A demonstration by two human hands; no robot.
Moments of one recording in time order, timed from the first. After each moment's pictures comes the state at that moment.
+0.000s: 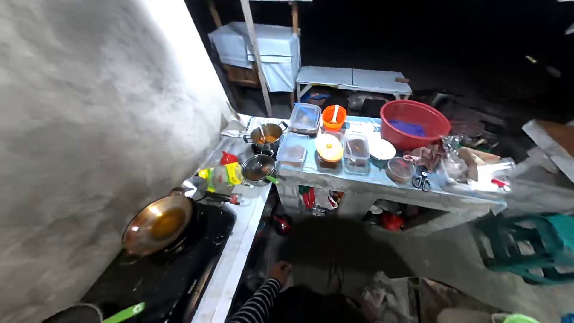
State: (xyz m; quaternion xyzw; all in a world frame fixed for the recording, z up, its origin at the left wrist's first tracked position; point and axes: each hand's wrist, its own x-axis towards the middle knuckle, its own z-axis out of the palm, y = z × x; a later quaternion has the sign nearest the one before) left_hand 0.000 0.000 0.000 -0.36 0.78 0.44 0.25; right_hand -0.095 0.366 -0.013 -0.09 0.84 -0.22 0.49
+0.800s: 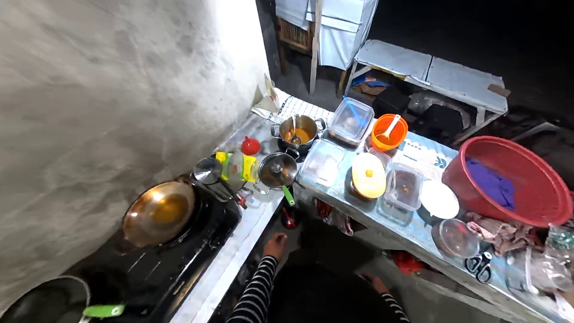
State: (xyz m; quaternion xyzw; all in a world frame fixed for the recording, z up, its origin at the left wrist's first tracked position) left_hand -0.153 -0.108 0.039 -0.55 0.68 0.49 0.06; right_hand -0.392 0.245 -0.013 -0.14 0.84 -0.09 0.51
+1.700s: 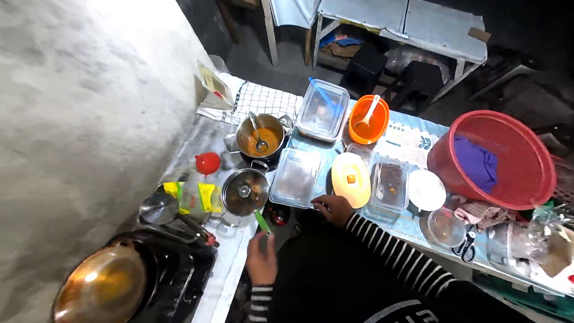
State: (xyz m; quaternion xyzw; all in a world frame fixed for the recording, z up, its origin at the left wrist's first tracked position) left_hand -0.266 -0.140 0.152 -0.50 0.76 0.37 -0.20; right_hand -0.549 -0.044 0.156 -0.51 0.76 -0.26 0.29
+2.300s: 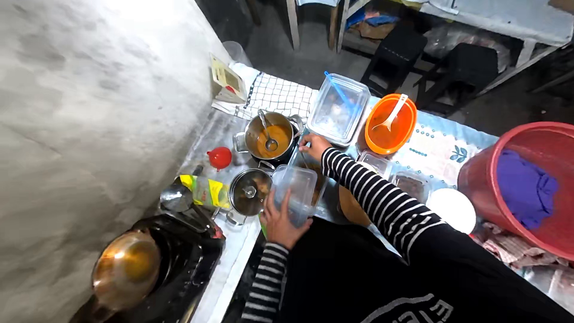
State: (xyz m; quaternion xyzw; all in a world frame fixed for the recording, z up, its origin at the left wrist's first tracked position) left_hand -0.387 -0.183 0.143 -0.46 0.86 0.18 -0.06; right_hand -0.690 -0.259 0.136 -0.49 0.75 -0.25 0.37
